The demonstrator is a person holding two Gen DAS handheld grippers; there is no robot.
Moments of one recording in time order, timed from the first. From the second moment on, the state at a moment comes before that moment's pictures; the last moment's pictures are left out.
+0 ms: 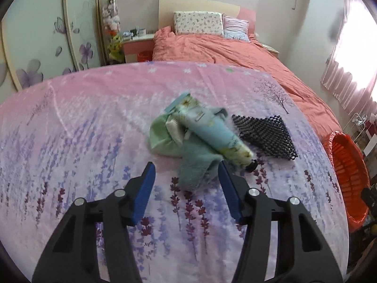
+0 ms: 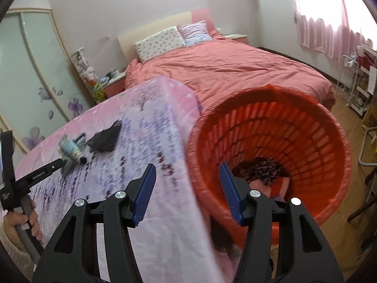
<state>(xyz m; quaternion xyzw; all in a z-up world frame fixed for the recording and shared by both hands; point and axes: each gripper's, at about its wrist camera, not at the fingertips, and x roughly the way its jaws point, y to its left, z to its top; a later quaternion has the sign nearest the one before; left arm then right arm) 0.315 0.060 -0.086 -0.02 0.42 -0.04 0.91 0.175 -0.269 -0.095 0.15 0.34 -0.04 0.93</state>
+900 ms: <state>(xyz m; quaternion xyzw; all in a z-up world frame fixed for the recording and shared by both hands) 0.306 0.183 -0.096 -0.04 0.42 0.03 0.90 0.307 -0.073 -0.100 0.05 0.38 0.13 0.91</state>
